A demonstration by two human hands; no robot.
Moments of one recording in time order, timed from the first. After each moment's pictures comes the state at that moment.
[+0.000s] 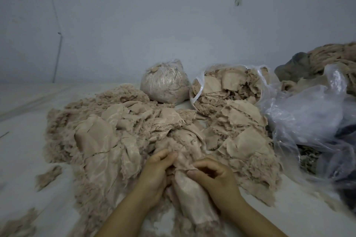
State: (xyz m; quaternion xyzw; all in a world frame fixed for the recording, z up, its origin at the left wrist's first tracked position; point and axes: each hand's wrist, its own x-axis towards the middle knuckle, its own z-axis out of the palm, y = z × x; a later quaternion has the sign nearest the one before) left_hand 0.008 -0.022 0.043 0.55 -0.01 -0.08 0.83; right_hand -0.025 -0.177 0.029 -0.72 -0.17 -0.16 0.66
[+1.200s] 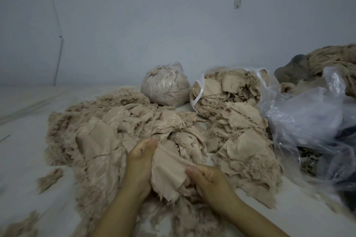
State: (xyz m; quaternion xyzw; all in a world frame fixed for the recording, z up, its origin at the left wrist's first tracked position) left_hand 0.011 -0.005 0.061 0.58 0.01 0.13 0.80; right_hand -0.025 -0.170 0.037 -0.78 -0.14 -0.04 0.61
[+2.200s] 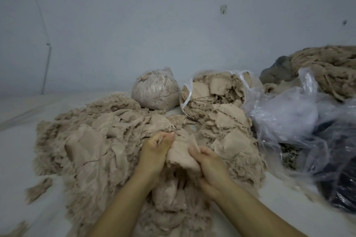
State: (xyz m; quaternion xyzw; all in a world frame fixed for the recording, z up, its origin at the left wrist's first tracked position) left_hand 0.016 -0.045 0.082 0.67 -0.10 0.10 0.72; right_hand -0.013 -0.172 0.067 -0.47 0.07 0.00 0.88
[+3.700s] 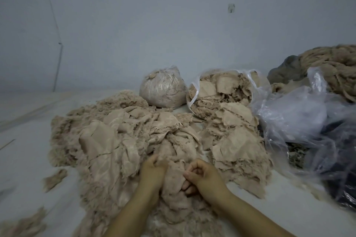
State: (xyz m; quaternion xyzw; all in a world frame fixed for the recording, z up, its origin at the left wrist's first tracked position) left_hand 0.002 -0.024 0.031 0.72 0.09 0.05 0.68; right_hand -0.027 -0.166 0.030 -0.71 -0.03 0.03 0.70
